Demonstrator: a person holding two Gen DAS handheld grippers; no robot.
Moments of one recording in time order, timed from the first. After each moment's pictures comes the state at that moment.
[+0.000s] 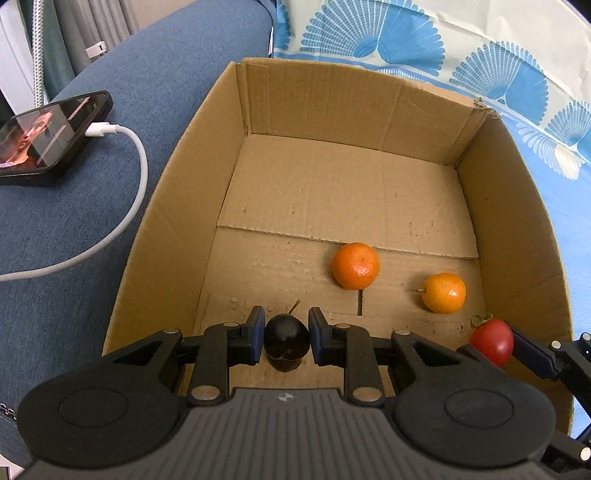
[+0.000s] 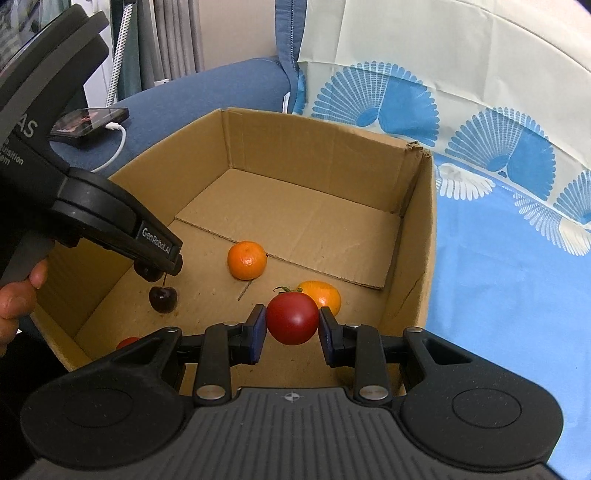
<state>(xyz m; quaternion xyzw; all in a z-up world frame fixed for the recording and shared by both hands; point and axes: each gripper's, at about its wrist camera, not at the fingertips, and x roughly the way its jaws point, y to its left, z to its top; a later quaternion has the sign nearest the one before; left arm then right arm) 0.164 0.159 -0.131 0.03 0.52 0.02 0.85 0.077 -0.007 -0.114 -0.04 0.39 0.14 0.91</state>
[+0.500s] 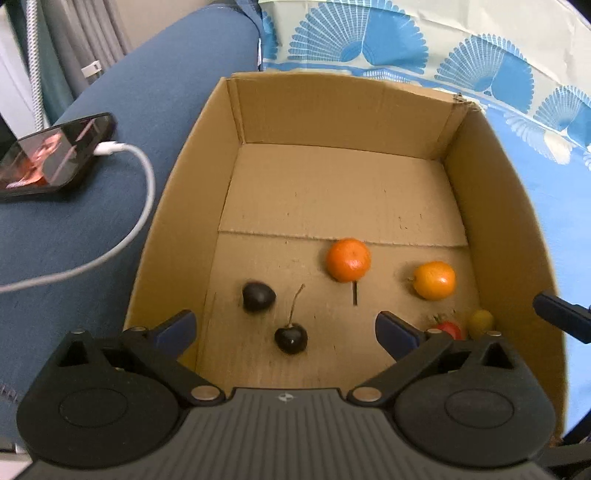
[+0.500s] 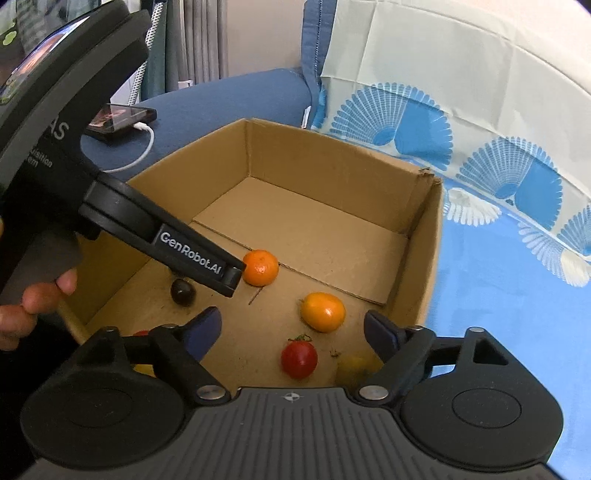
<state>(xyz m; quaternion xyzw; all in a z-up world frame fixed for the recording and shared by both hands) 0.143 0.152 -0.113 0.06 0.51 0.01 0.86 0.059 -0.009 -0.090 -0.06 0.37 0.17 0.91</state>
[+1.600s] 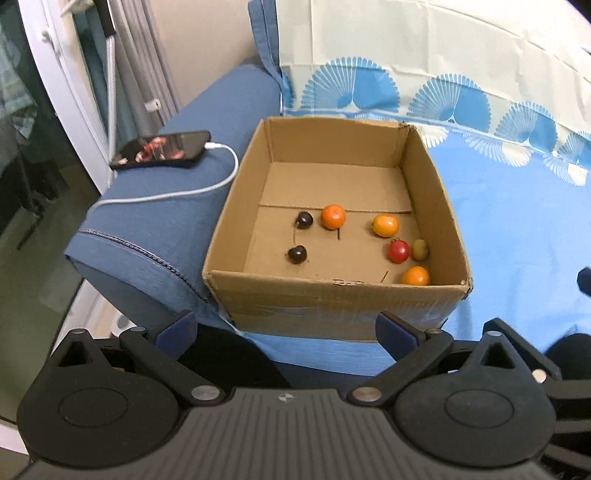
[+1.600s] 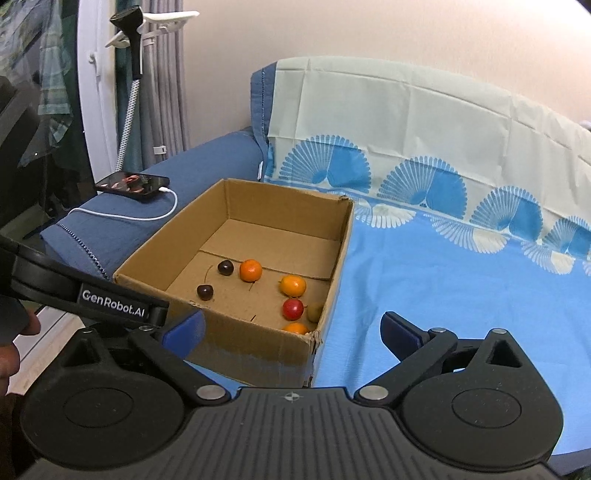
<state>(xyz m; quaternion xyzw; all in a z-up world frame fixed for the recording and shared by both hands) -0.059 0.137 -0.028 0.08 0.42 0.04 0.90 -0.115 -0.039 -0.006 -0.02 0.30 0.08 0.95</state>
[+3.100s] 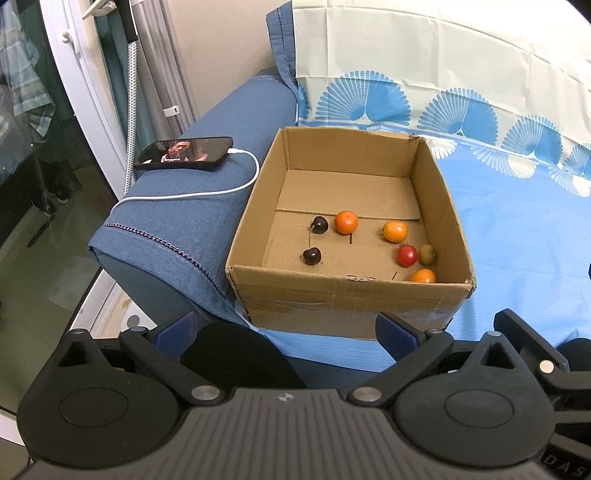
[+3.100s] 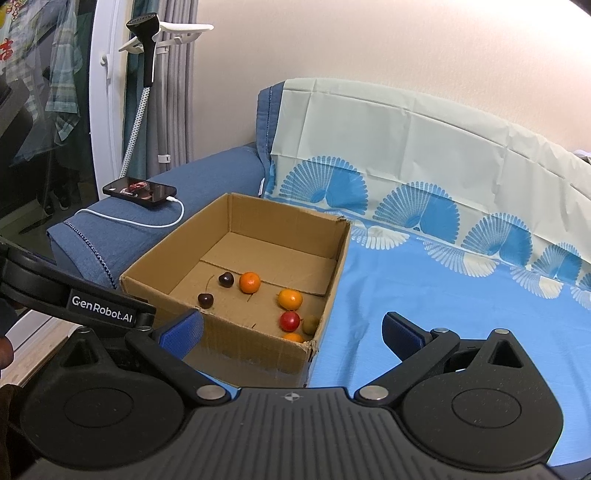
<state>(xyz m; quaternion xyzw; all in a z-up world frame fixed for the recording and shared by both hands) -0.079 0.149 -0.020 0.07 0.41 0.05 0.91 -0.134 -0.032 0.005 -0.05 0.28 0.08 0.96</state>
